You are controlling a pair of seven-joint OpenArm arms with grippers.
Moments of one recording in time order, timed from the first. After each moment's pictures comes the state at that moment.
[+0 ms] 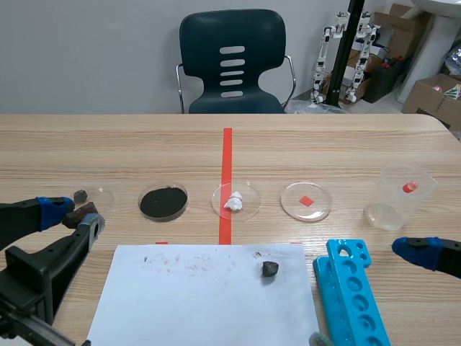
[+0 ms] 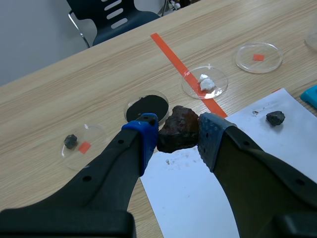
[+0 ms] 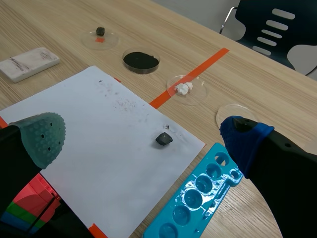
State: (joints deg) left arm 55.6 -23.4 0.0 126.7 -0.7 -5.4 -8.0; right arm -66.1 22.4 8.9 117.7 -8.5 23.4 35.4
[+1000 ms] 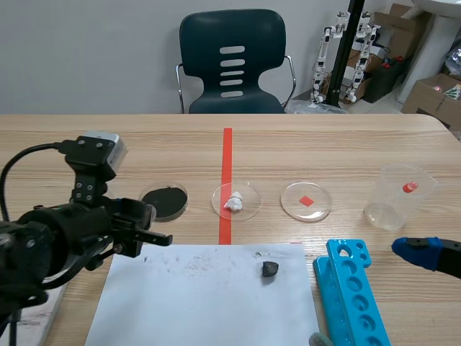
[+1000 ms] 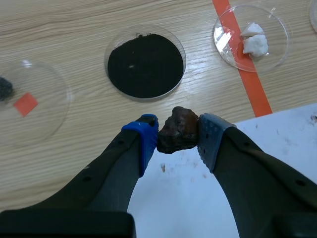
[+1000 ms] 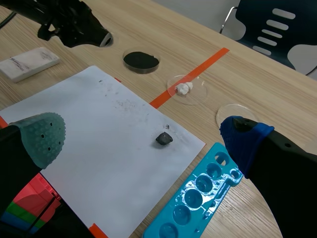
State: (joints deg) left arm 15.5 -11.4 8.3 99.7 -10.0 -5.0 27.7; right arm -66.1 22.4 8.9 117.7 -8.5 23.4 35.4
